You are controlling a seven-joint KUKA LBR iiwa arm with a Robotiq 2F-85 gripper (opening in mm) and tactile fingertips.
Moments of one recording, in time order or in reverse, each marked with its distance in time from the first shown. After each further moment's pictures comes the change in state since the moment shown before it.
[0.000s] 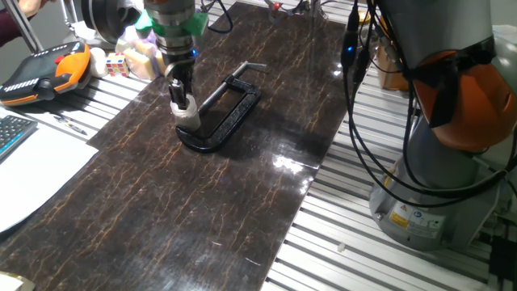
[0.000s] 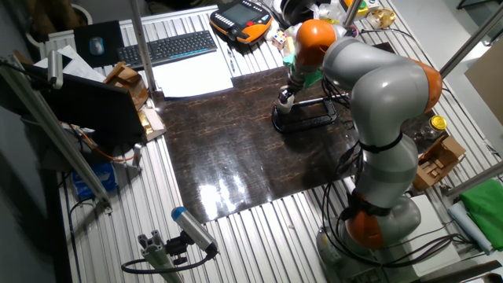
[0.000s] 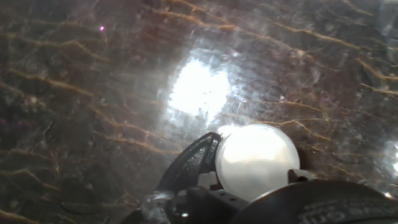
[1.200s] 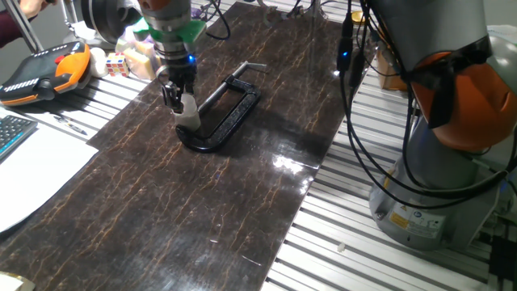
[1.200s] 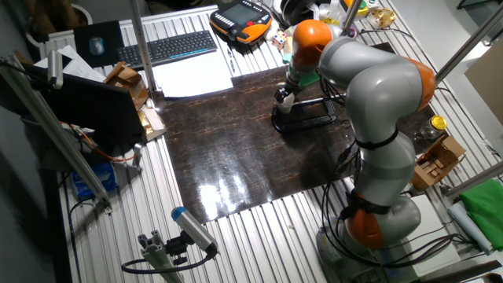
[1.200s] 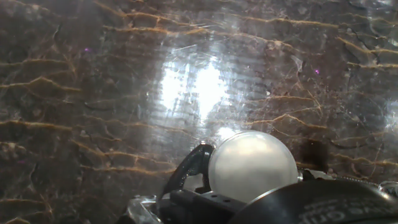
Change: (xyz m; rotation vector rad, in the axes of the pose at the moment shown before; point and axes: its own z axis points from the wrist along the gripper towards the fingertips) arm -0.004 -0.004 0.016 -0.019 0.013 0.137
